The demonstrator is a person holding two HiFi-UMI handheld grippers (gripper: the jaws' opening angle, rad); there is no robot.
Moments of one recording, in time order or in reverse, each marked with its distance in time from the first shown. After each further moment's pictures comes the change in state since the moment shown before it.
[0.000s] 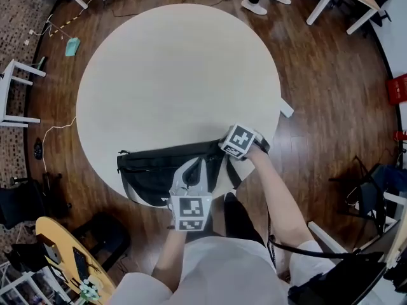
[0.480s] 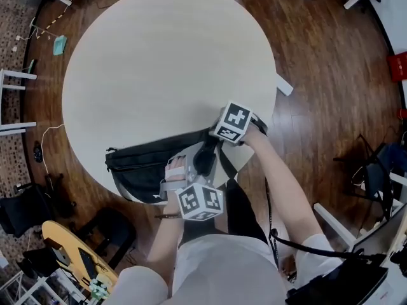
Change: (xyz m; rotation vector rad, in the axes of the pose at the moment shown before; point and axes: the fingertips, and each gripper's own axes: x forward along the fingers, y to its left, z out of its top) left arm 0.054 -0.054 -0.046 0.699 0.229 -0.180; right arm -0.003 0.003 0.006 0.001 -0.046 0.167
